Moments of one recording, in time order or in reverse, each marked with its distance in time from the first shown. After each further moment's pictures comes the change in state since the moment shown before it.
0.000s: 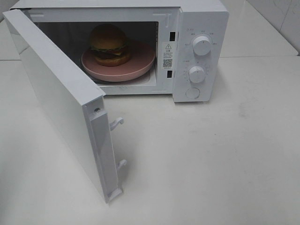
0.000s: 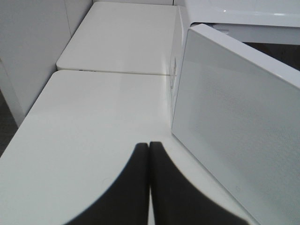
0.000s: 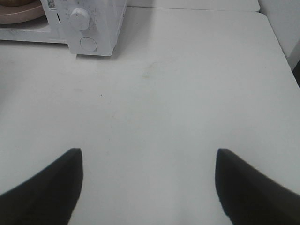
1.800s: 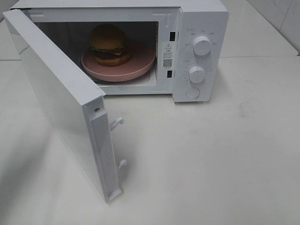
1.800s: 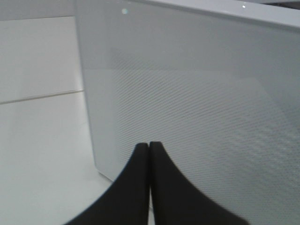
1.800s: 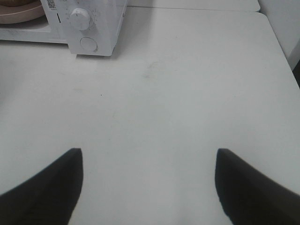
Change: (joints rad) left arm -0.144 0.920 0.266 0.446 -1.320 -0.260; right arm 0.000 0.000 0.000 0.000 0.000 0.001
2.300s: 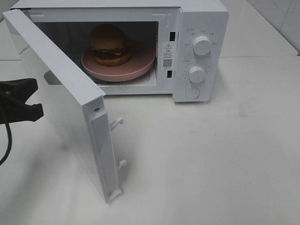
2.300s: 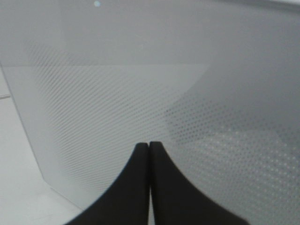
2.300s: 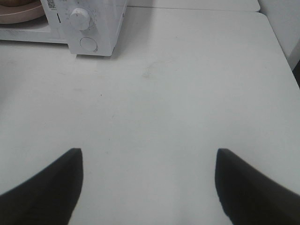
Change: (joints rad) left arm -0.240 0.197 -0.069 -0.255 -0.082 0.139; right arm 0.000 0.000 0.000 0.000 0.000 0.000
